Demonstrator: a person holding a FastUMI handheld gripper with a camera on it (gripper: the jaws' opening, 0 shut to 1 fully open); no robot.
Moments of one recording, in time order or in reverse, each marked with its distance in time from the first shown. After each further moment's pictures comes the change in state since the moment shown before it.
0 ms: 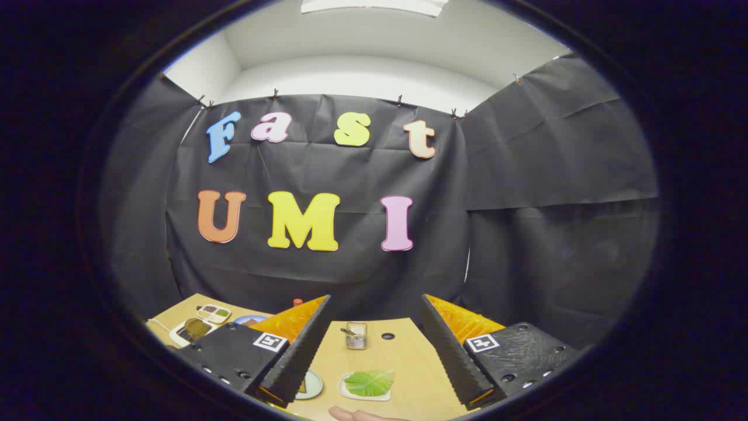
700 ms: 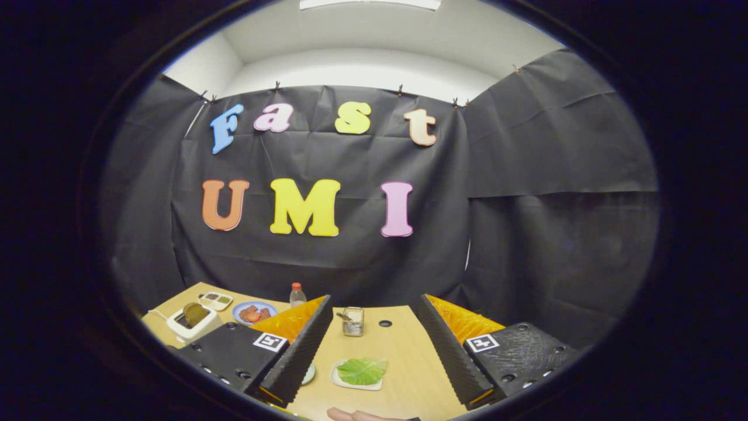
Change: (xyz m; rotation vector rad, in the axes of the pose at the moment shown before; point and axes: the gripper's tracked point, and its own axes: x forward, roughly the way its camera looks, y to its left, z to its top) arm -0.003 -0.037 -0.036 -0.002 0.070 0.048
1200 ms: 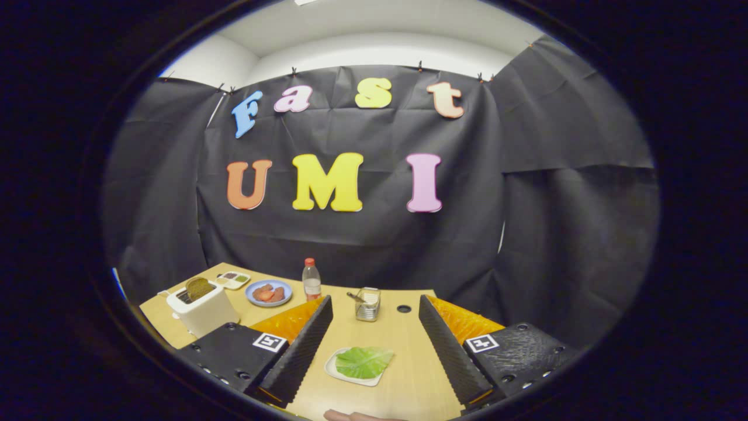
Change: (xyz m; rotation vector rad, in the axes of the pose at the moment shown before) arm 0.066 -0.017 -0.074 -0.008 0.152 0.229
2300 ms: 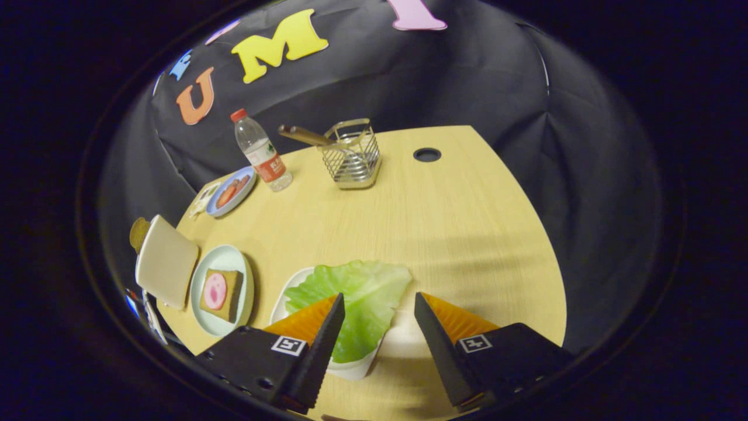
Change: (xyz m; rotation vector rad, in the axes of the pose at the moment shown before) arm 0.203 -0.039 -0.255 0.175 0.709 0.093
